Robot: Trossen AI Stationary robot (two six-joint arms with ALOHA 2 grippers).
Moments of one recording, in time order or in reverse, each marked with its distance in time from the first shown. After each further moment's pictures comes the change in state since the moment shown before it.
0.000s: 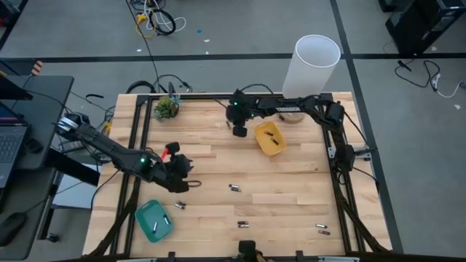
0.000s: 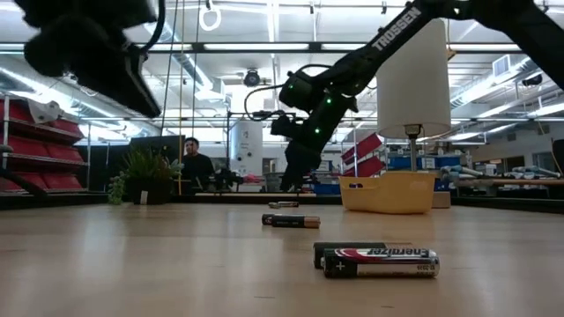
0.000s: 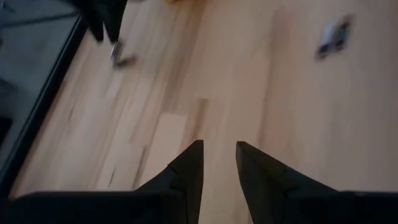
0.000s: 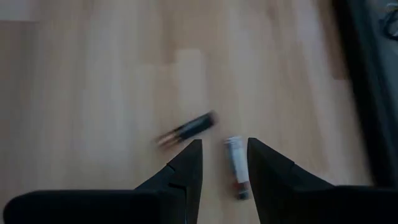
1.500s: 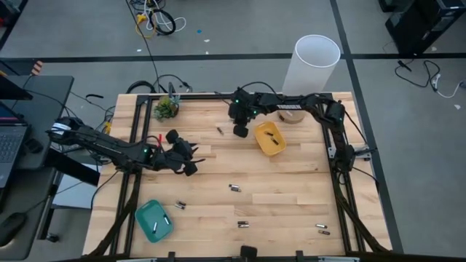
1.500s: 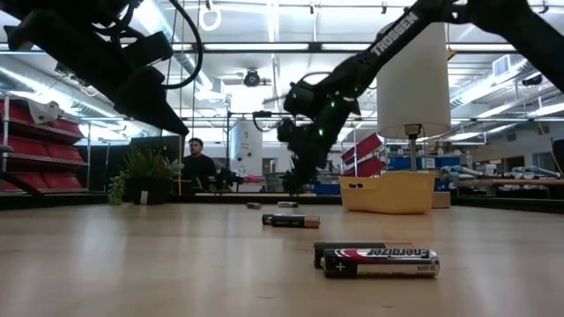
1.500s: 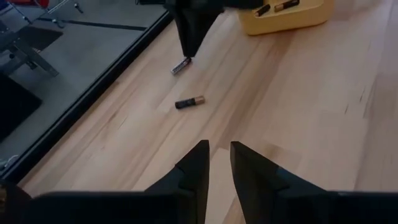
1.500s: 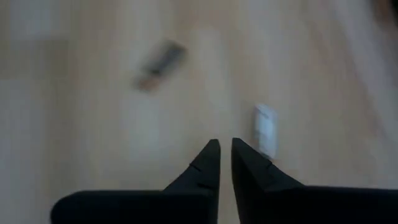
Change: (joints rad) left arm 0.246 -0.079 -0.237 0.471 -0.071 0.114; right arm -0.018 0.001 0.018 -0.103 -0.161 0.173
